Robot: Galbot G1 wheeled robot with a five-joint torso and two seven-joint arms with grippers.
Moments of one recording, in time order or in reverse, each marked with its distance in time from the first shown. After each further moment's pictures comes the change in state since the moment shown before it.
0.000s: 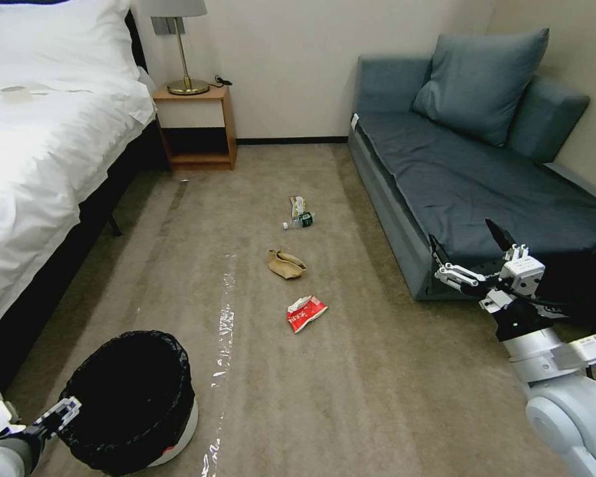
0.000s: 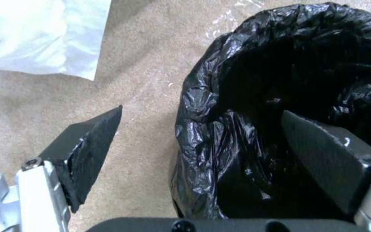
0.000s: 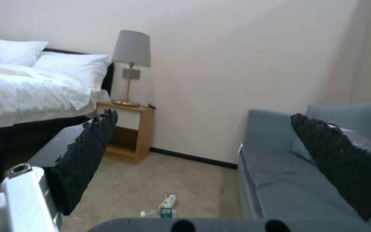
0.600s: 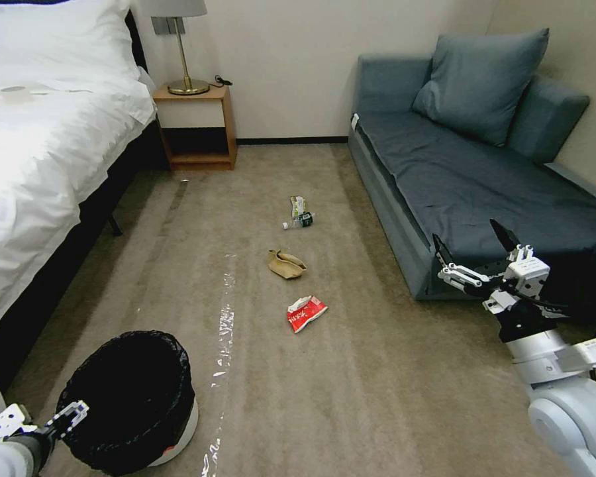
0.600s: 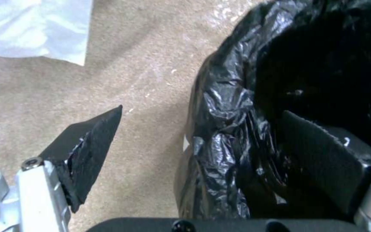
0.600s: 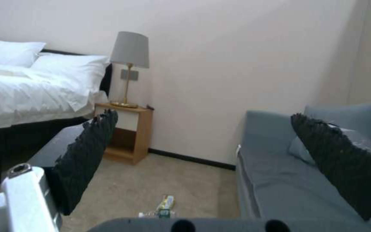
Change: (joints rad) left arm -0.044 0.020 0.030 0.152 0.005 0.015 0.092; right arm -0.011 0.014 0.006 0.006 -0.010 0.004 -0.002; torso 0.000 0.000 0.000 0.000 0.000
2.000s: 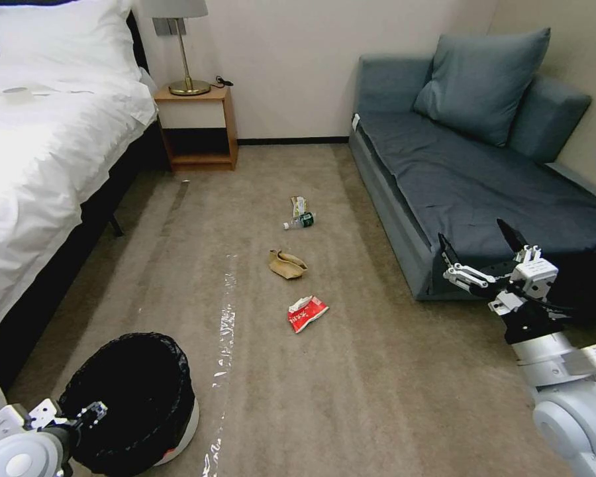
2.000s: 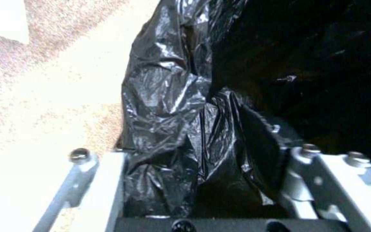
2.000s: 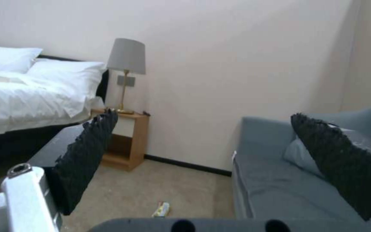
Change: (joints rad) left arm -0.092 -0.016 0.101 0.118 0.035 -0.001 0.069; right arm -0.023 -0.003 0.045 0.015 0.011 0.016 0.000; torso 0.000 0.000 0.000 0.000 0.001
